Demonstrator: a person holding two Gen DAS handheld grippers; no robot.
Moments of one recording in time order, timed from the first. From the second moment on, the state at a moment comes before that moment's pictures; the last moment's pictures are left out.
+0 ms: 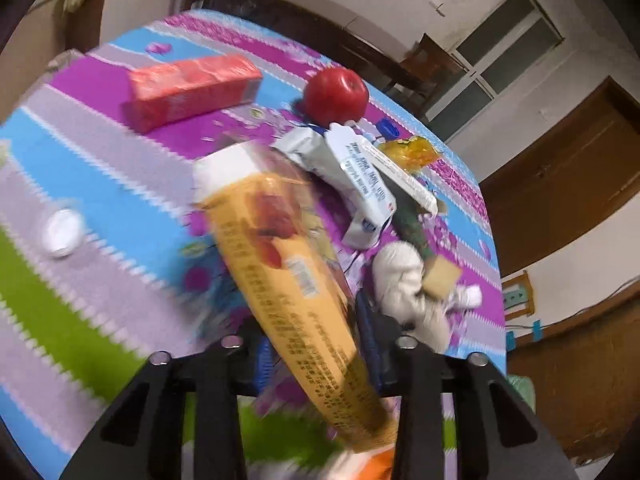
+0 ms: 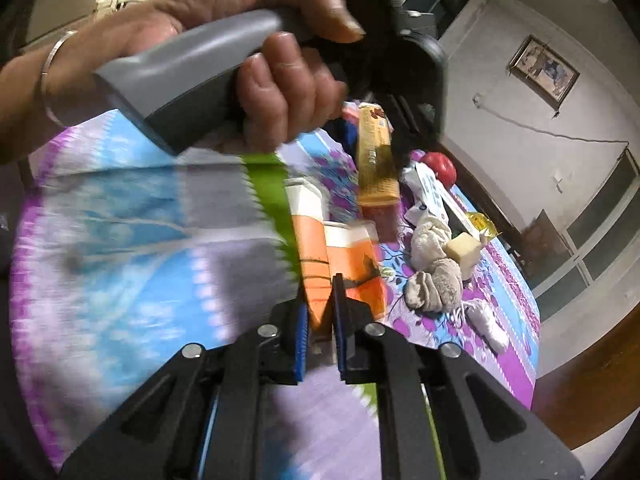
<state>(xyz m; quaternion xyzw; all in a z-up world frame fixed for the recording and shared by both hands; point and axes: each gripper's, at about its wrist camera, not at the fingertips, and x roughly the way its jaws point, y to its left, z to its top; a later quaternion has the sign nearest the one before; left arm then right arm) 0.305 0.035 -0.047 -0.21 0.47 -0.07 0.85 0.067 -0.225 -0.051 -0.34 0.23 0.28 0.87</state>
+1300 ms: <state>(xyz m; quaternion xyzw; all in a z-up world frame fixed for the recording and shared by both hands) 0.166 -0.396 0.030 0.21 0.26 -0.37 0.87 0.000 -0.575 0.047 0.11 0.32 -0.15 0.93</state>
